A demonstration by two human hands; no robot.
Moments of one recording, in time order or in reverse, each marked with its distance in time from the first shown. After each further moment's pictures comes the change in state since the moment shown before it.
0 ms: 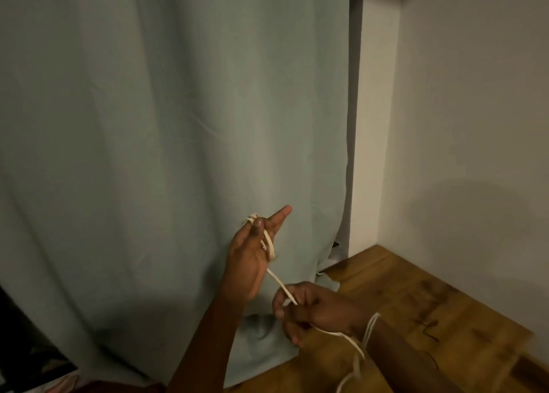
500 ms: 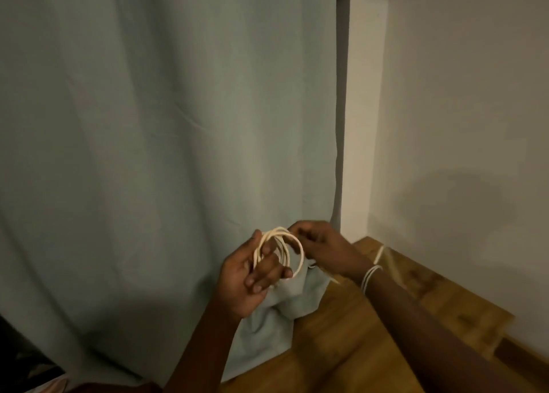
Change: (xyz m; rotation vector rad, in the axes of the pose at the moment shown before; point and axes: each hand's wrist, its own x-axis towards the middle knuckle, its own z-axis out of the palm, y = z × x) left_hand -0.020 -0.009 0.006 -0.636 -0.349 -0.353; right_hand 0.002 -0.035 -0.057 -0.280 0.508 -0.332
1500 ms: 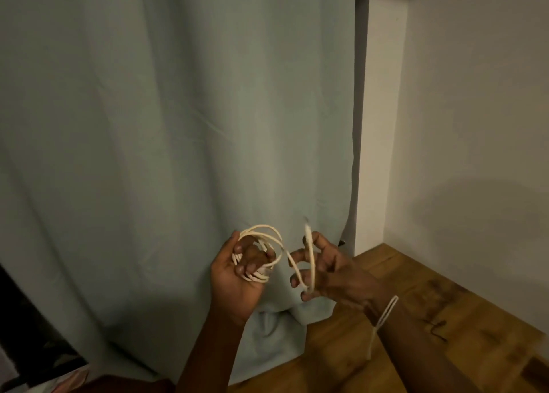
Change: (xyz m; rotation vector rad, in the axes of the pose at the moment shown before) left_hand -0.016 0.015 -0.009 -0.151 0.292 0.351; right_hand -0.024 0.004 0.024 0.895 -0.273 0.167
